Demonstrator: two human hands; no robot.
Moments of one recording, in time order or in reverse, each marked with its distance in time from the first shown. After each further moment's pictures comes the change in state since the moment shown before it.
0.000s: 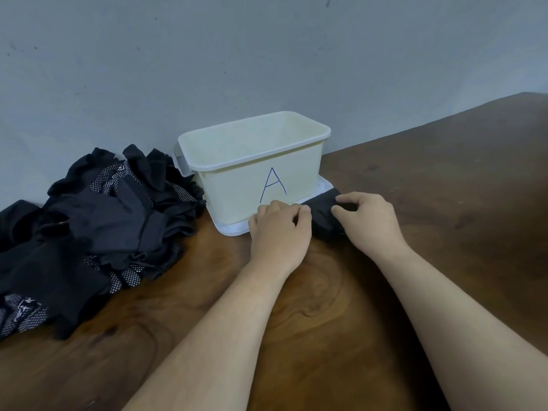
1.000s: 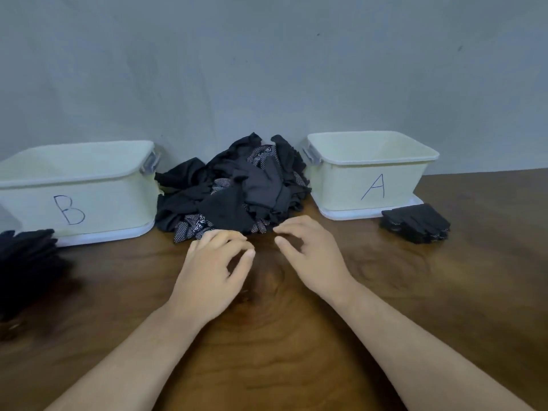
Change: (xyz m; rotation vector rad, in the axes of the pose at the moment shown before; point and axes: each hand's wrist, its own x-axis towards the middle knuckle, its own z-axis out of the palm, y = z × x) left_hand -0.207 -0.180 -0.208 0.243 0.284 0.048; right_hand -0.178 -0.139 0.140 0.117 -0.361 -0.690
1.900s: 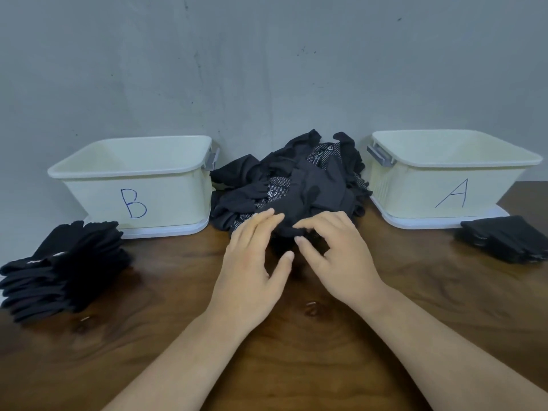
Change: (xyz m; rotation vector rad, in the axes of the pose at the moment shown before) left_hand -0.007 -0.031 -0.028 -0.238 0.088 -0.086; right_hand 0.029 -0.048 0.058 -0.113 0.039 -0.190
